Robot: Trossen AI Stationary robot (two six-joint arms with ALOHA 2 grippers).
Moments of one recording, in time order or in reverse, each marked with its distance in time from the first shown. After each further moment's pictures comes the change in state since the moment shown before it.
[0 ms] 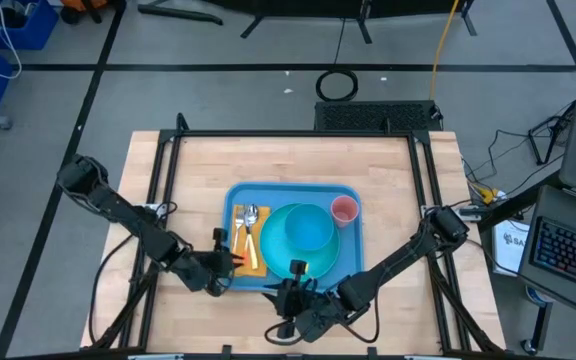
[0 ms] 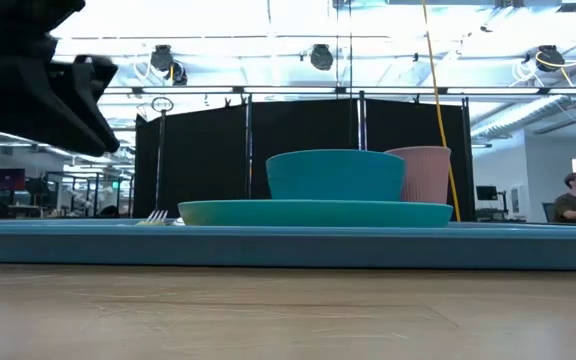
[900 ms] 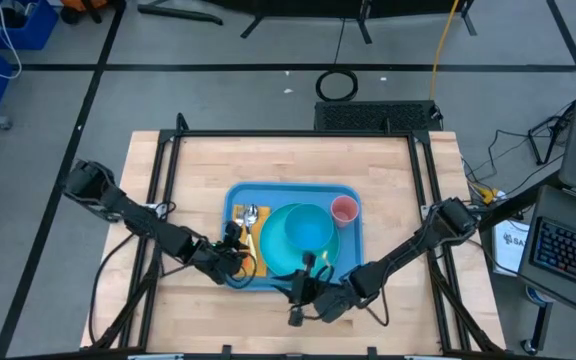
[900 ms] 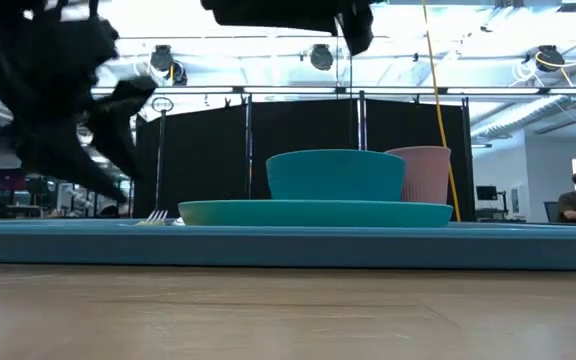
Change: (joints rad) left arm 0.154 0.100 0.044 -0.069 0.099 0.367; right arm -0.016 -0.097 -0.375 0.469 -0.008 0.025
